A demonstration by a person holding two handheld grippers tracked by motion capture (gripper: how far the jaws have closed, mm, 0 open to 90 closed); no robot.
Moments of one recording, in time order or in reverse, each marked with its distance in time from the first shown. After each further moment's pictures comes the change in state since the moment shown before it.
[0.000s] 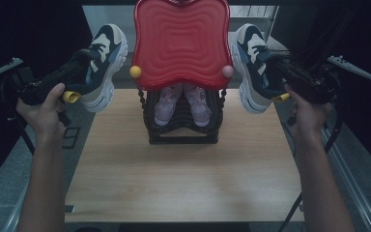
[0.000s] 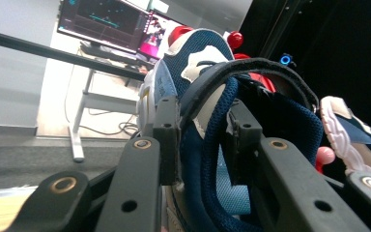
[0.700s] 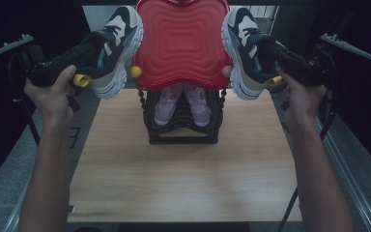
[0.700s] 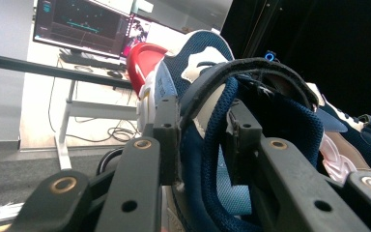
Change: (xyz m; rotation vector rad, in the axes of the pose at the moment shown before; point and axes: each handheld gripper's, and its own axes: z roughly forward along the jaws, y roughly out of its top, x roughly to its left) left arm -0.042 0.032 0.030 0.013 -0.040 0.051; right arm 0.025 0.030 0.026 -0.005 0.018 -0.014
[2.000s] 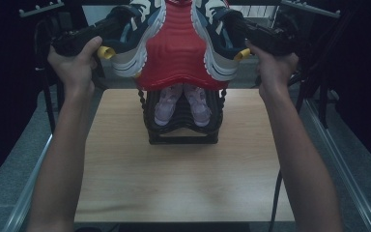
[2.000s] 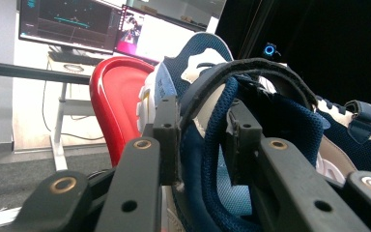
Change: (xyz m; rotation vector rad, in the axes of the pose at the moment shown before) left arm -0.027 0.033 0.064 0.048 0.001 0.020; right arm 0.050 0.032 0.068 0.079 0.023 -0.050
